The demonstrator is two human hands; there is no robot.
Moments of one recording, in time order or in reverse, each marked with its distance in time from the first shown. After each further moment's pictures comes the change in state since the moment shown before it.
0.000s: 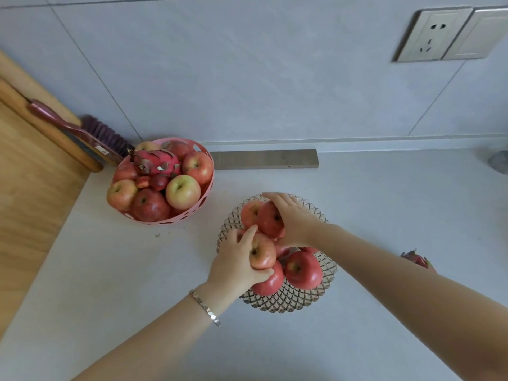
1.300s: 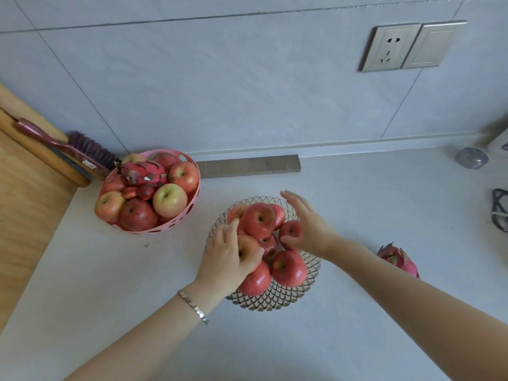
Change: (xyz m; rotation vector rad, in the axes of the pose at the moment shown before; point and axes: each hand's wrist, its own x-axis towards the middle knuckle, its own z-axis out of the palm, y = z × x) left_hand -0.008 0.016 -0.013 0.041 0.055 0.024; right_hand -0.056 0.020 -0.013 0.209 0.227 0.044
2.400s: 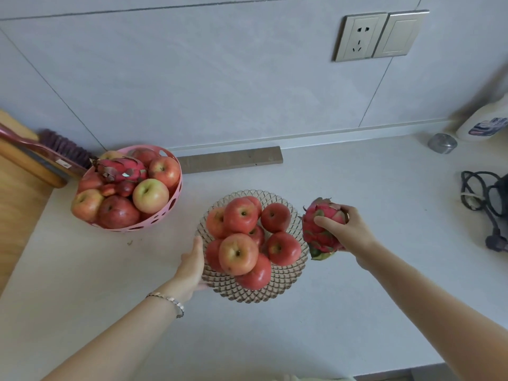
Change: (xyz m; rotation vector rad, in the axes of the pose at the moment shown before) left_hand 0.009 -0.047 0.033 -0.908 -0.186 -0.849; right_hand -0.072 0.034 -0.038 0.698 0.327 0.644
